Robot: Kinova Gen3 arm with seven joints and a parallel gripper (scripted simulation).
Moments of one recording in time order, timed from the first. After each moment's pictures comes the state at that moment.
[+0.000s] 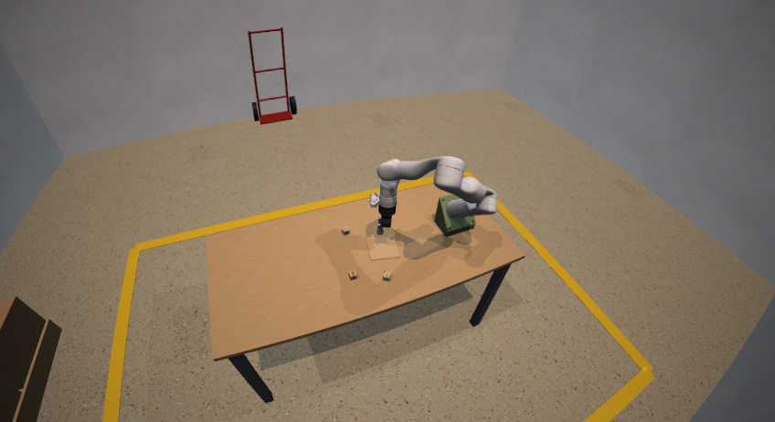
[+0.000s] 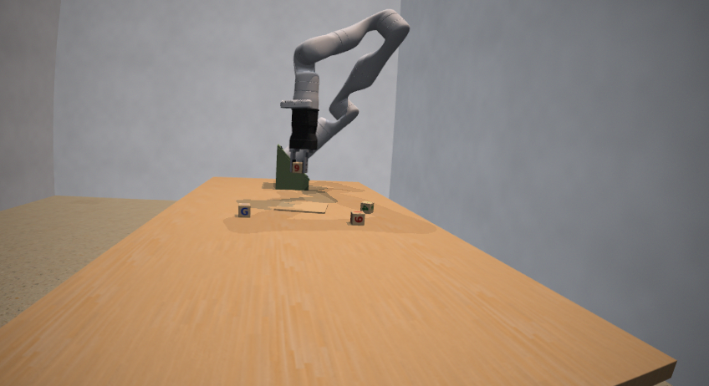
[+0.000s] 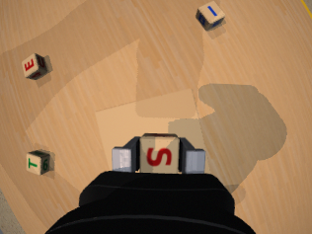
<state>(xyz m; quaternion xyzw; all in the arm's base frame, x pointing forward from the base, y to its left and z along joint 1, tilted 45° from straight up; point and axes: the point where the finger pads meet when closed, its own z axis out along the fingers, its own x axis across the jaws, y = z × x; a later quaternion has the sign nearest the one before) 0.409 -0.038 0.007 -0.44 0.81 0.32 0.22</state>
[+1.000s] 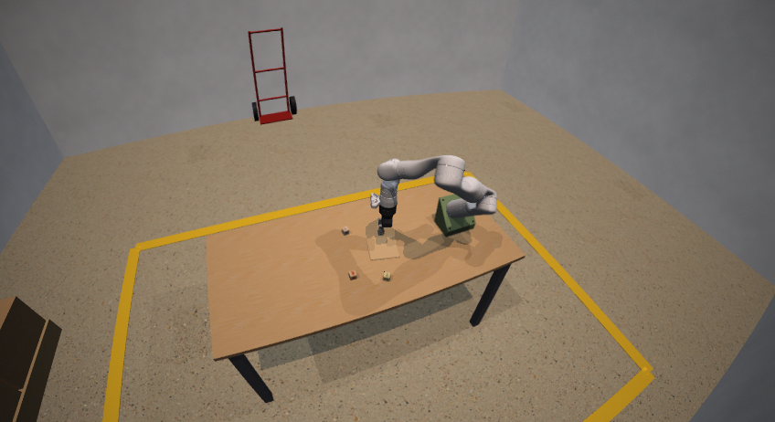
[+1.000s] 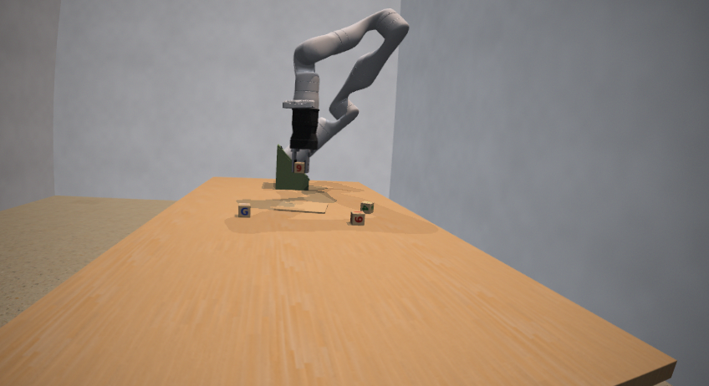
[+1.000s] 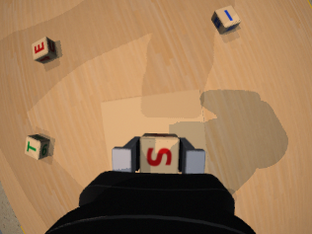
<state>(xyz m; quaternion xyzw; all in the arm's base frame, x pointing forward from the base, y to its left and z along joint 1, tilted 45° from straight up) 0.408 -0.035 0.011 -0.49 0.78 0.31 0.23</state>
